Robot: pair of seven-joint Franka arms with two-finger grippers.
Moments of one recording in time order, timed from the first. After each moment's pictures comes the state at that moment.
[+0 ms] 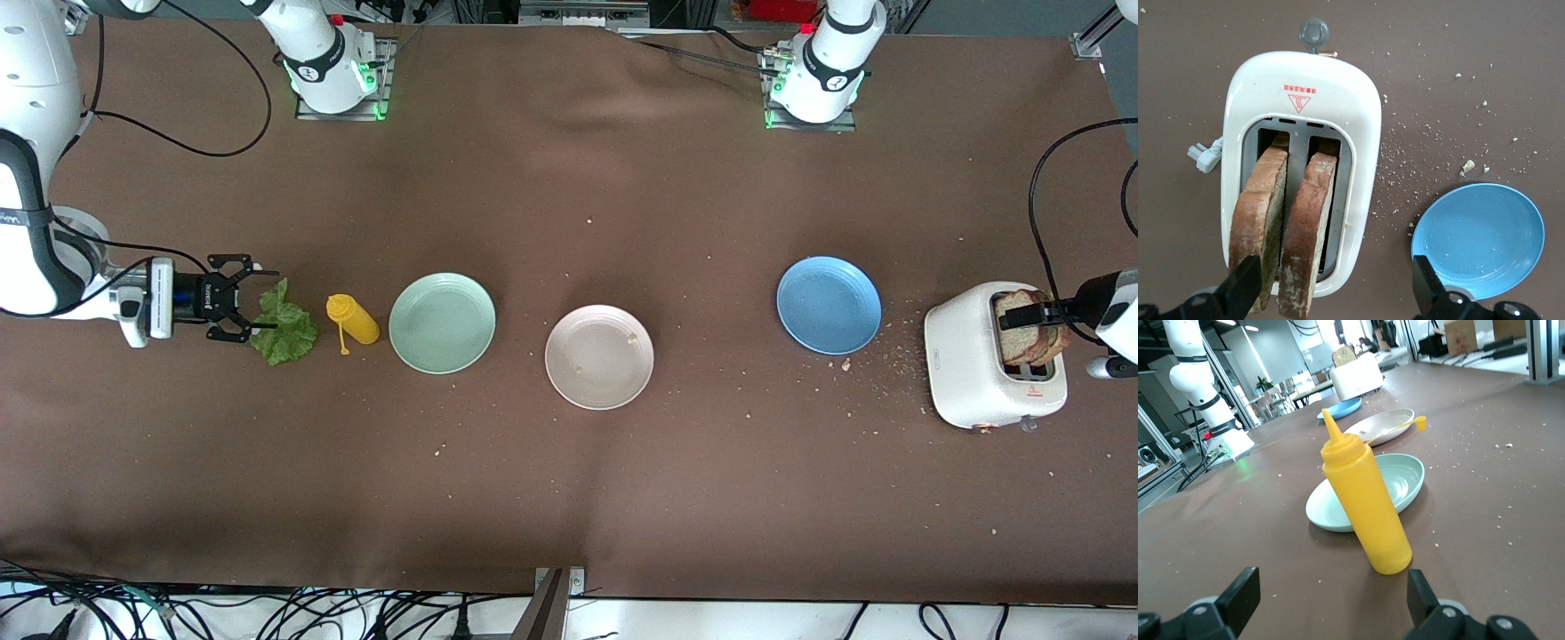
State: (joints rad) left arm 0.21 0.37 0.08 -1.62 0.00 1.83 0.17; right arm -0.20 0.71 -0.22 -1.83 1.11 1.49 -2.28
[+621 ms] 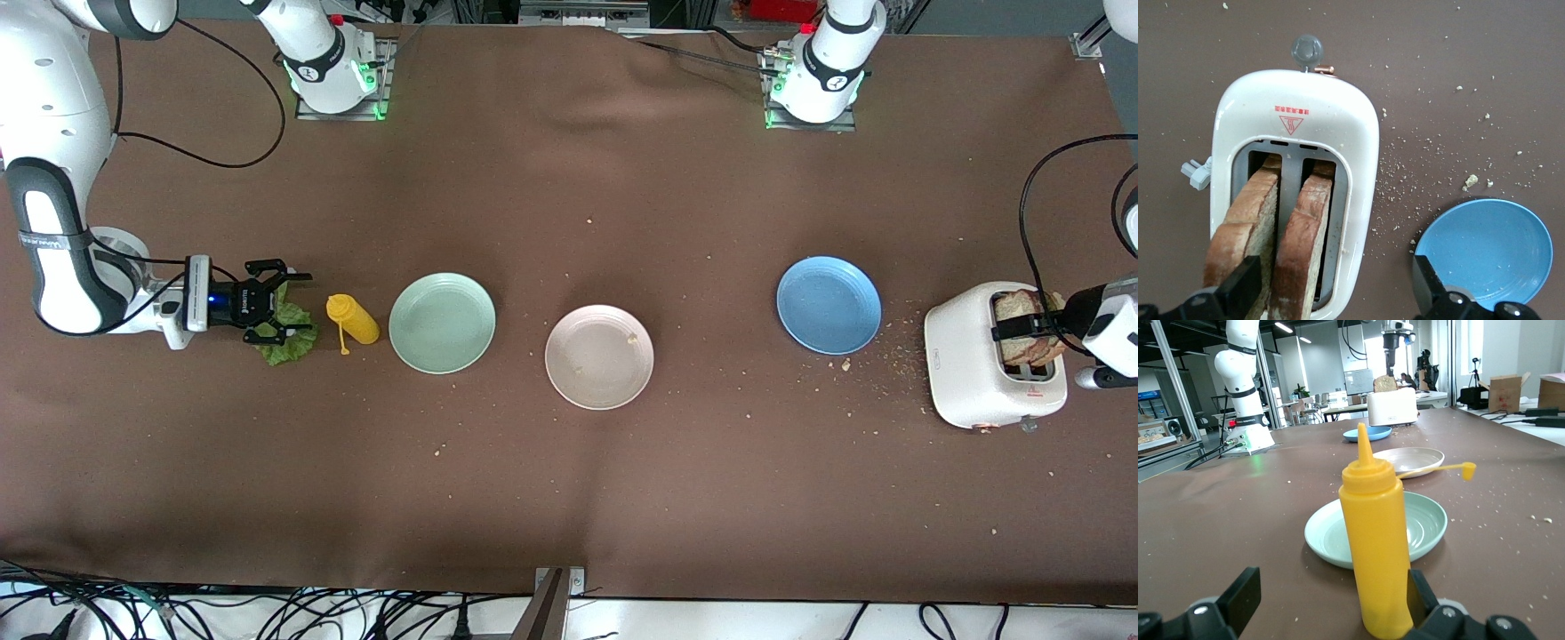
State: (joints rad) left arm 0.21 0.41 0.07 -1.62 0.00 1.89 0.17; right arm -0.19 0.75 -0.14 -1.81 1.14 1.46 -2.52
